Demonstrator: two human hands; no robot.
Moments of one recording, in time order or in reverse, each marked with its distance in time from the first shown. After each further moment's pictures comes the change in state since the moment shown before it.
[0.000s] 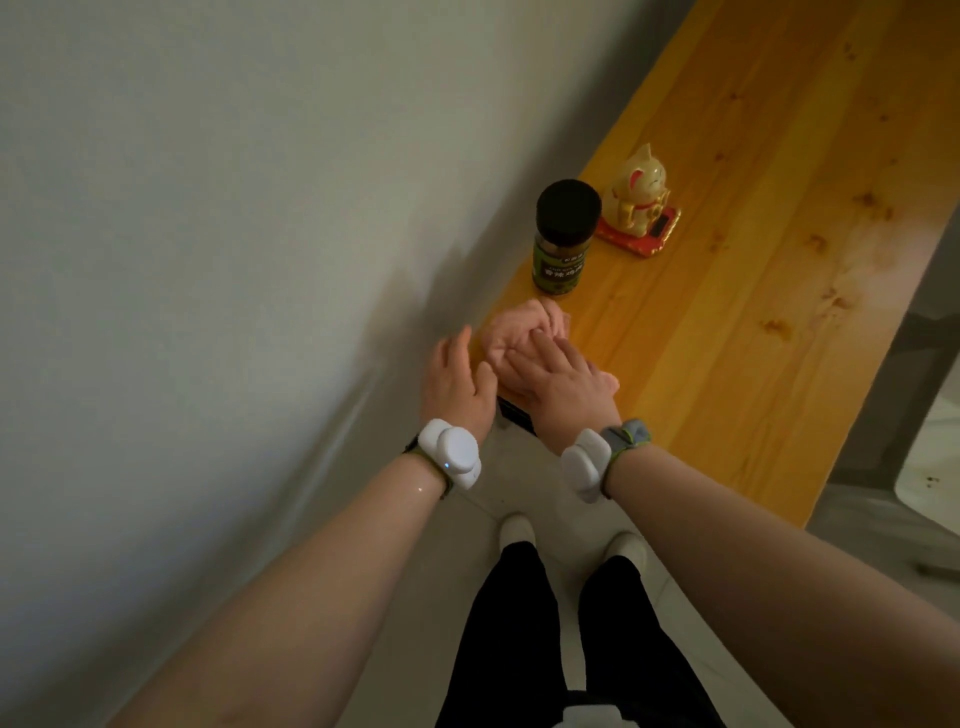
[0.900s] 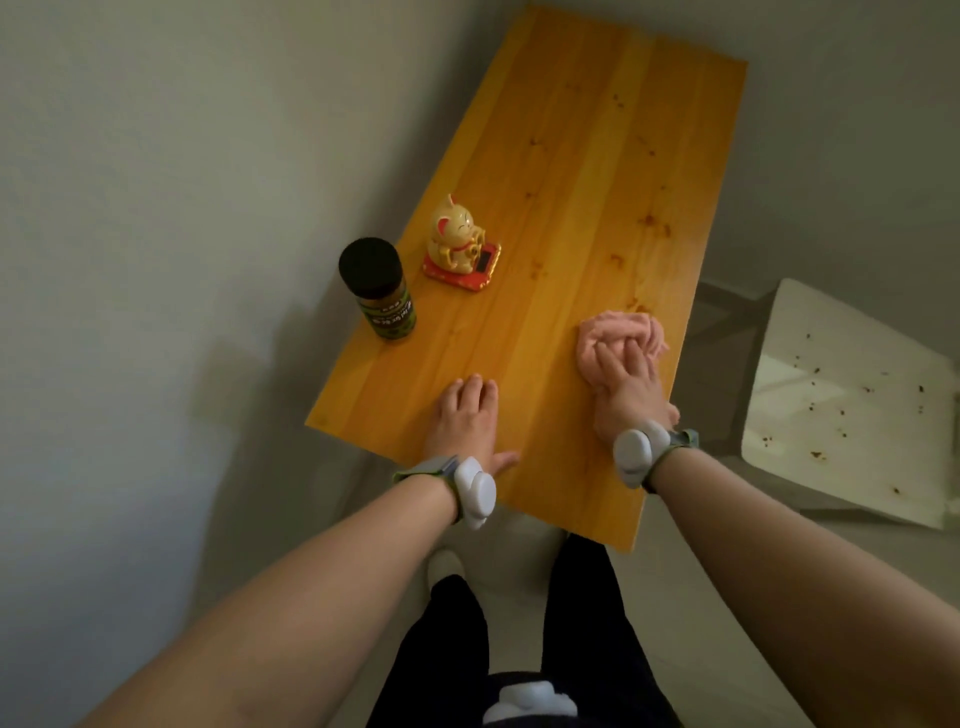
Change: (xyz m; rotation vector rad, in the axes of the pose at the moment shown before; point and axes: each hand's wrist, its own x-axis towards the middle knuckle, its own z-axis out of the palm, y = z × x) left_hand -0.020 0.105 0.109 0.657 -0.419 0.419; right_hand -0.075 0.196 -0.051 0.178 0.138 0.584
